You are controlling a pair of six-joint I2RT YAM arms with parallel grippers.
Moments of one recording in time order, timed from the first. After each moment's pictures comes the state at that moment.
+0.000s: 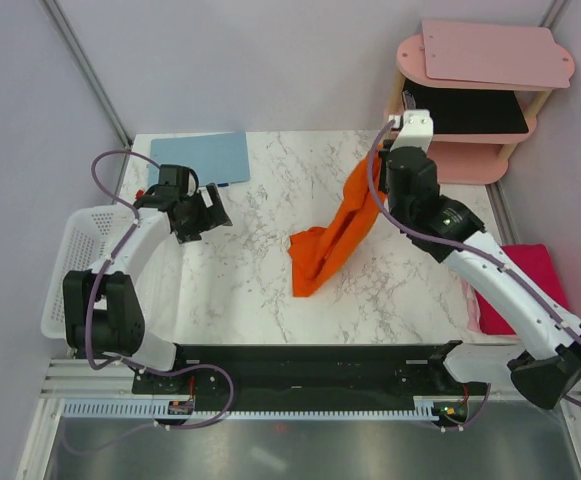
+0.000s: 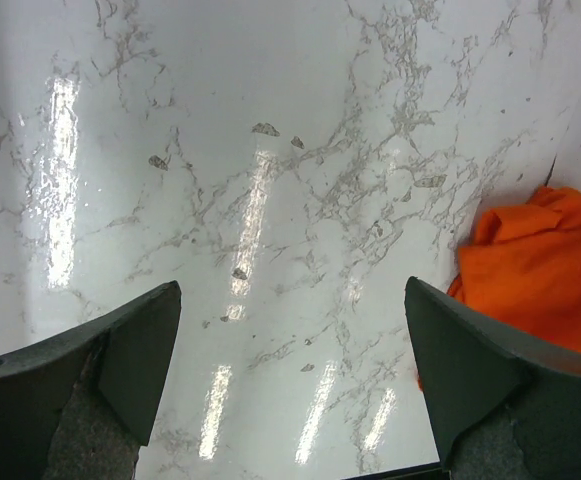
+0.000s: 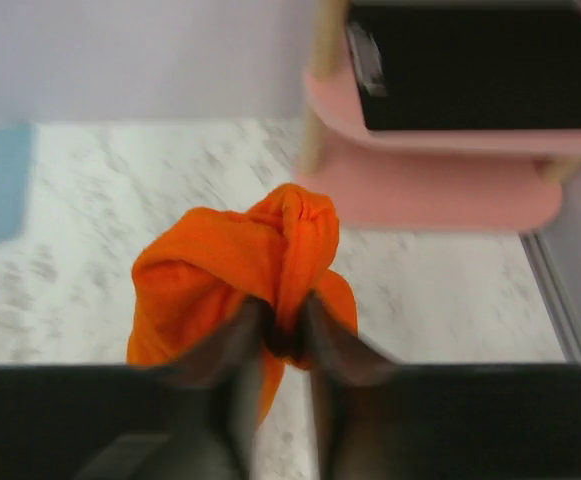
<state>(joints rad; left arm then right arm) -0.09 1.49 1.11 -0.60 0.12 -0.46 0.67 1.24 1.43 -0.39 0.68 0.12</state>
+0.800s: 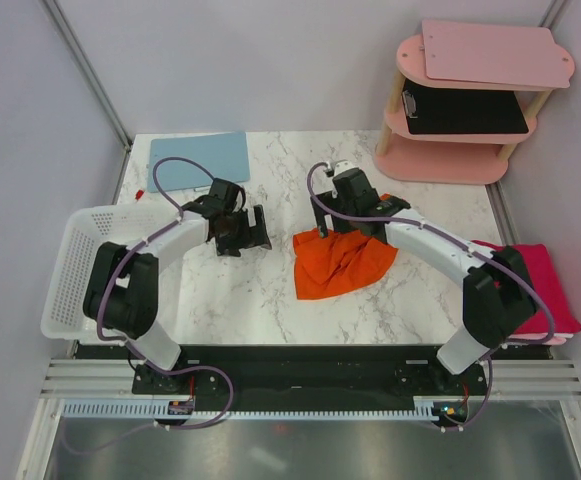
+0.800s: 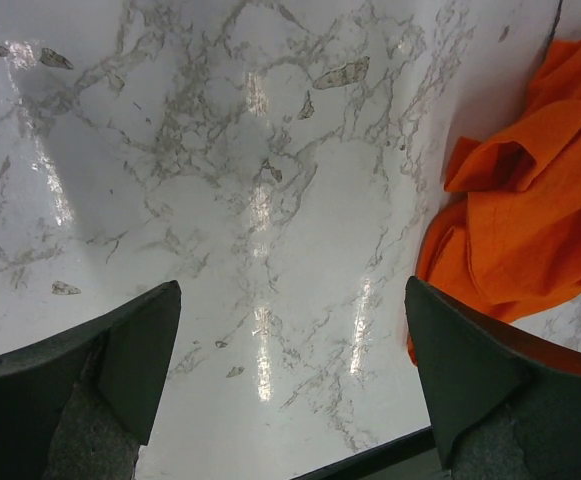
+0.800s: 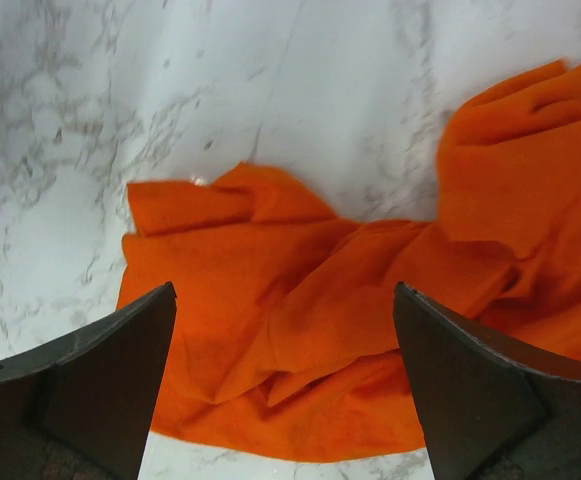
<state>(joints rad) -0.35 1.64 1.06 -0.49 0.19 -0.49 0.59 1.59 1.22 -0.39 0.15 0.23</state>
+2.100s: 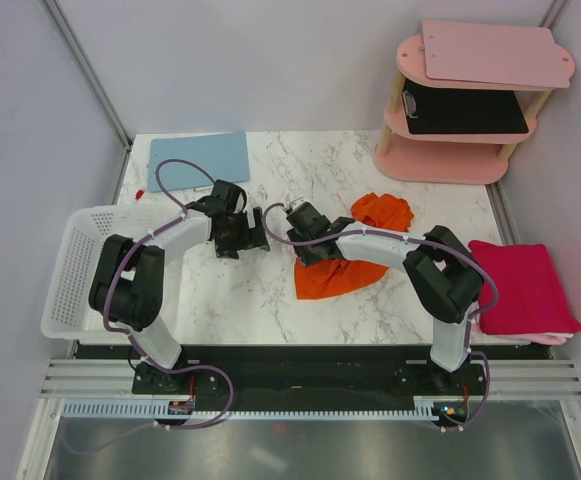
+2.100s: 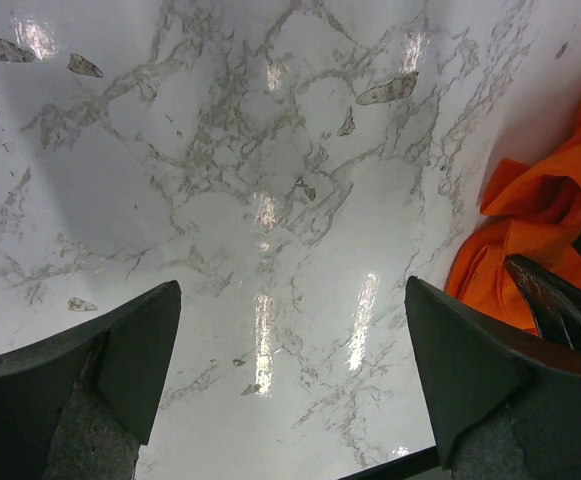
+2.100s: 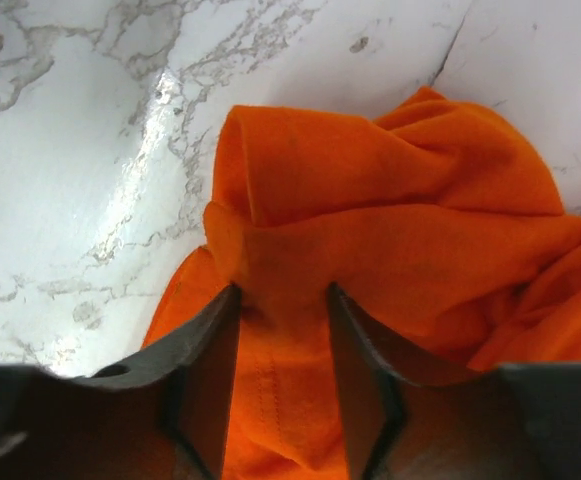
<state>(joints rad) -0.34 1.69 1.06 -0.48 0.17 -0.50 0.80 1.88 1.25 -0.37 0.19 0.26</state>
